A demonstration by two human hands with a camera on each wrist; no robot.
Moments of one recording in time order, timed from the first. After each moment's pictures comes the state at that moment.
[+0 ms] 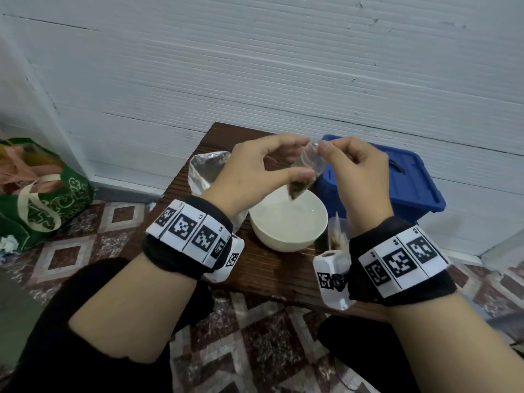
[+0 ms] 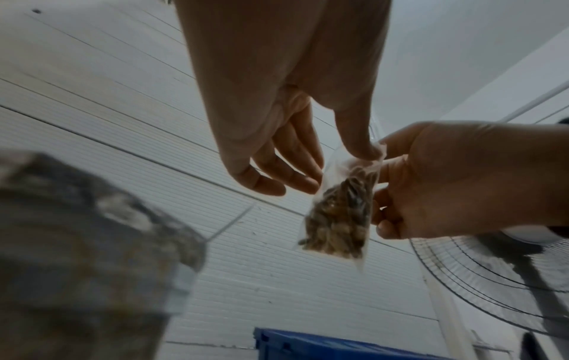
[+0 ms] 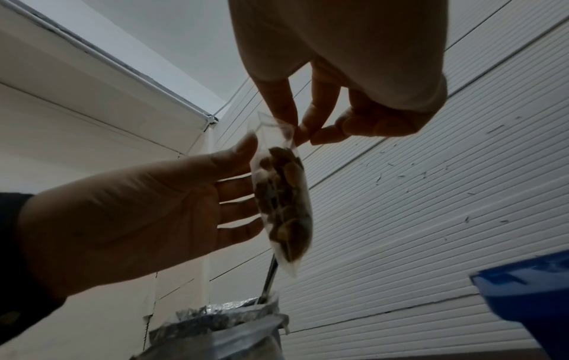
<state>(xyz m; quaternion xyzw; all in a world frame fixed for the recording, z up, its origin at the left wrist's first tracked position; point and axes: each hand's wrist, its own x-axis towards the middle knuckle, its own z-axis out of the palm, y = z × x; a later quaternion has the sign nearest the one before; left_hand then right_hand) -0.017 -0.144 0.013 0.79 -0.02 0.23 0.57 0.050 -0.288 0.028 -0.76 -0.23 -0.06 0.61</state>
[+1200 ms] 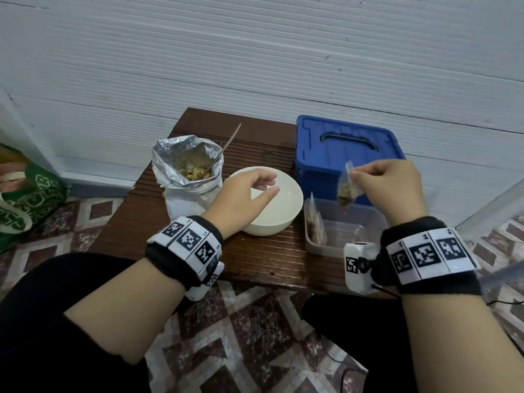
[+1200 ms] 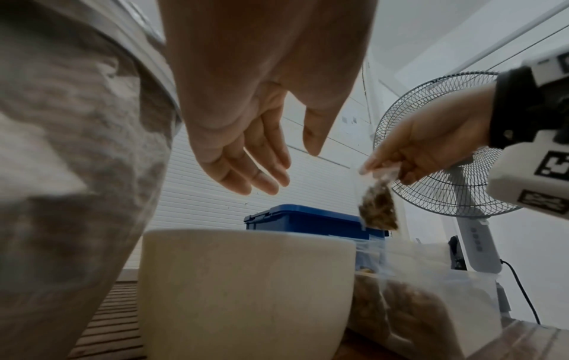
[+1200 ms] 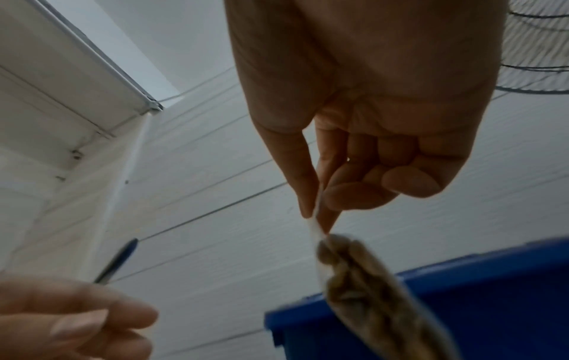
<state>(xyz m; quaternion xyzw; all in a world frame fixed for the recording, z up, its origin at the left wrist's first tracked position) -0.002 -0.171 -0.060 0.87 0.07 0.16 0.46 0.086 -0.379 0.004 -0.91 -0.10 -0.05 0.41</state>
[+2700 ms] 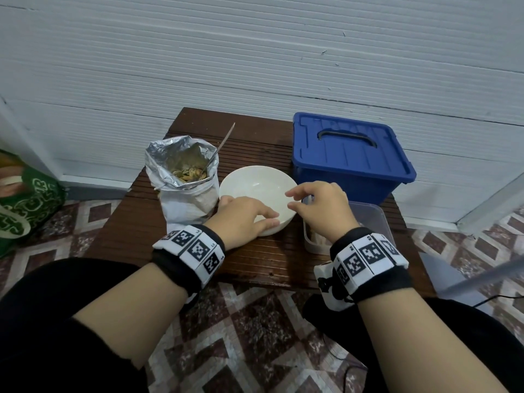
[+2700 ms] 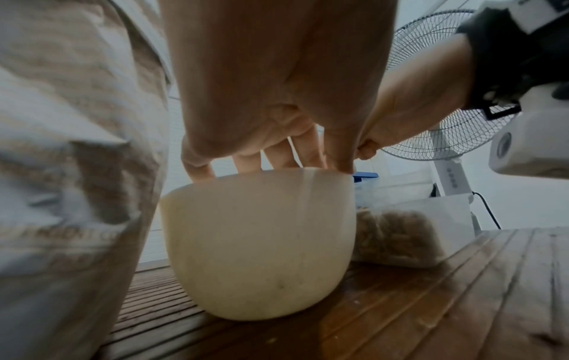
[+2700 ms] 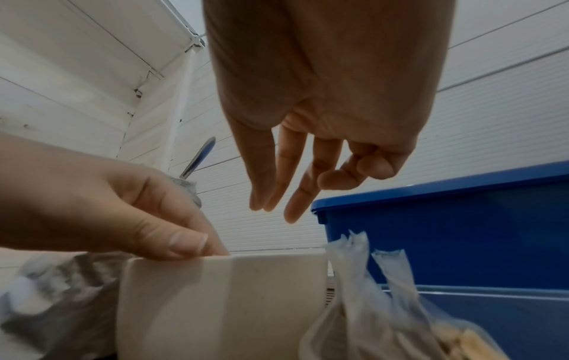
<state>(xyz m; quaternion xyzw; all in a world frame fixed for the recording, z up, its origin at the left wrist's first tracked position) 0.000 -0.170 -0.081 0.97 0.03 -0.04 0.22 0.071 -0.332 -0.051 -0.93 -0.25 0.05 0.28</state>
